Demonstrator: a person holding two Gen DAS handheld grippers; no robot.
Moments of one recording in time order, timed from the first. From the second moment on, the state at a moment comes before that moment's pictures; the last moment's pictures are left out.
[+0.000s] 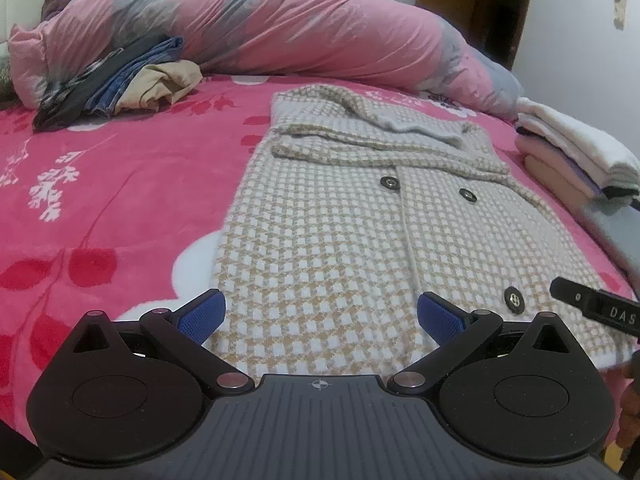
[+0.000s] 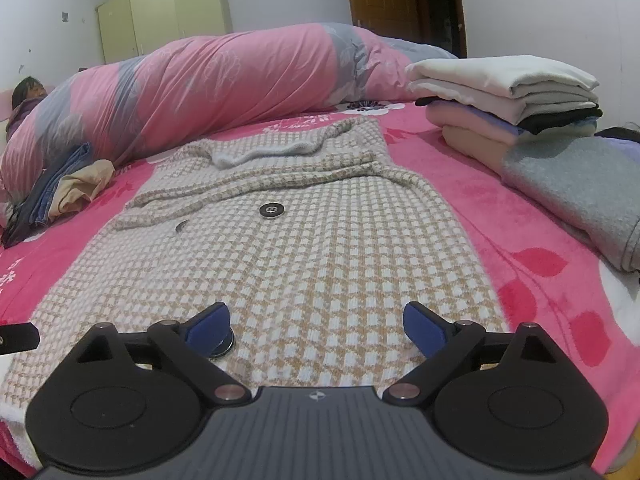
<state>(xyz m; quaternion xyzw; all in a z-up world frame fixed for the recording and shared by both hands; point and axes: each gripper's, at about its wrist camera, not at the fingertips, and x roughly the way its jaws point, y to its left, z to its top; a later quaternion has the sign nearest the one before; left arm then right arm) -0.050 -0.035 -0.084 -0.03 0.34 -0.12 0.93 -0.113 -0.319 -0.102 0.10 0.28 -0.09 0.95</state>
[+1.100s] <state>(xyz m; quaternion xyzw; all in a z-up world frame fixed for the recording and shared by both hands) -0.090 -0.019 -0.111 0.00 0.35 -0.22 0.91 -0.149 -0.356 -0.106 0.02 0.29 -0.16 0.94</state>
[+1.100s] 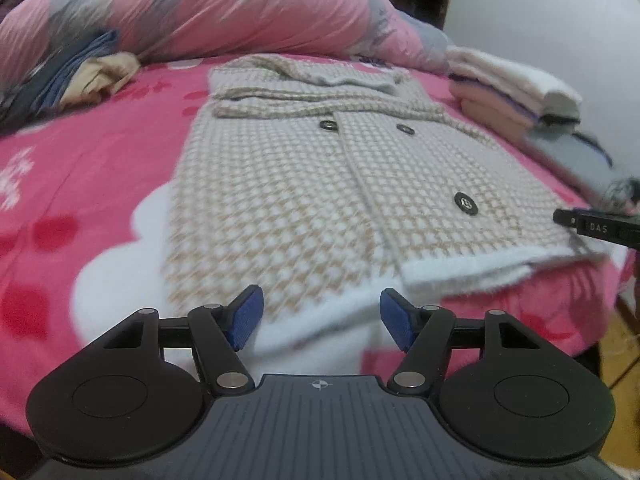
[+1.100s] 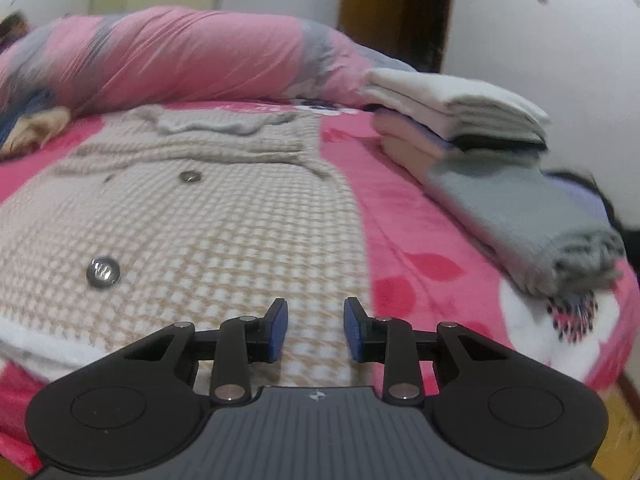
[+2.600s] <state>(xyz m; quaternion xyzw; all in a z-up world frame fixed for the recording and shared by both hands) -0.068 0.055 -0.108 -0.22 0.34 -0.21 0.89 -0.101 -0.287 -0.153 0.47 0.39 0.22 0.76</state>
